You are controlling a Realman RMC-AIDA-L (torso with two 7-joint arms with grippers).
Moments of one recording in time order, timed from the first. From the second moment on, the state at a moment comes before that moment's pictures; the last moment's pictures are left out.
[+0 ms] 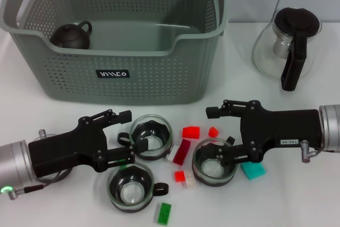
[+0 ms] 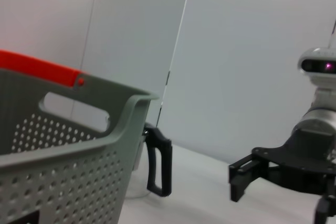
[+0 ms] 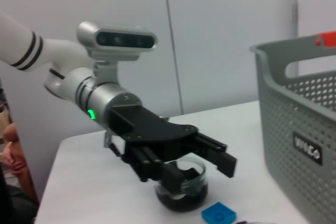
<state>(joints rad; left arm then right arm) -0.42 -2.14 0.34 0.49 2.15 1.70 -1.05 0.61 2.07 -0.87 -0.51 -1.93 -1.59 1.16</state>
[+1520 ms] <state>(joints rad) -0.43 -2.15 0.33 0.46 2.14 1.67 -1.05 0.65 2.10 -1.00 -0.93 -2.29 -1.78 1.47</state>
